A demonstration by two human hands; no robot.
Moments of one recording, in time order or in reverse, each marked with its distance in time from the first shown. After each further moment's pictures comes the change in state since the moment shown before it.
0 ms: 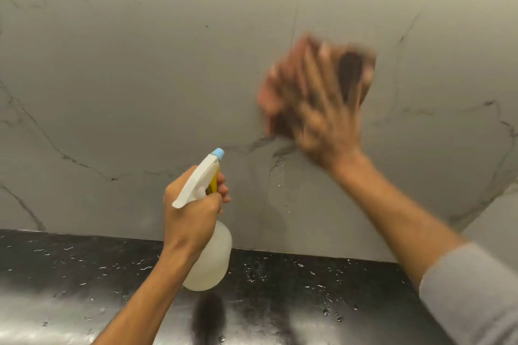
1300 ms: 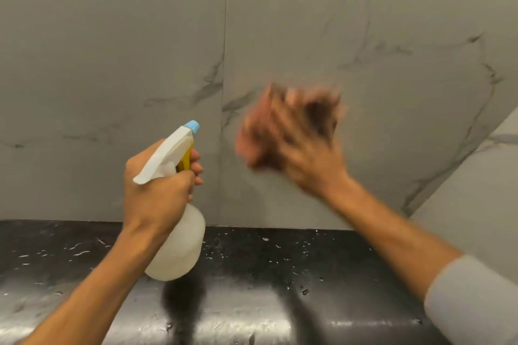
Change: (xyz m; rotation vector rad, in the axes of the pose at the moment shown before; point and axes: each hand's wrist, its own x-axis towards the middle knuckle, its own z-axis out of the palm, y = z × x) left_hand -0.017 -0.028 0.043 -0.011 -0.046 -0.044; right_hand -0.124 0.016 0.011 0.093 -0.088 -0.153
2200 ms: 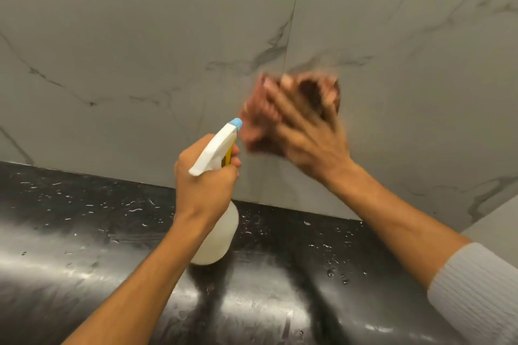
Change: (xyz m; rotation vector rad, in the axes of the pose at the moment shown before) left_hand -0.020 -0.034 -0.010 0.114 0.106 0.039; right_hand 0.012 -0.074 0.050 -0.031 0.045 -0.079
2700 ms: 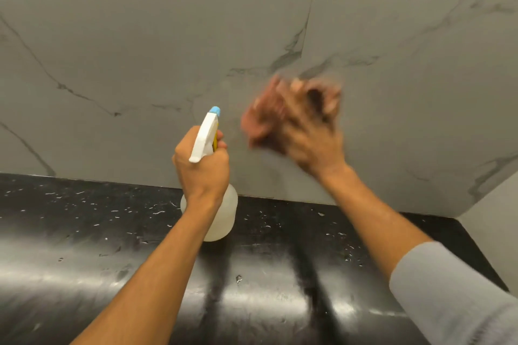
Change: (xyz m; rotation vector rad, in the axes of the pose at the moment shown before) left_hand 0.033 -0.018 -0.027 0.047 0.217 0.004; right_hand 0.017 -0.028 -0.011 0.003 -0.033 0.144
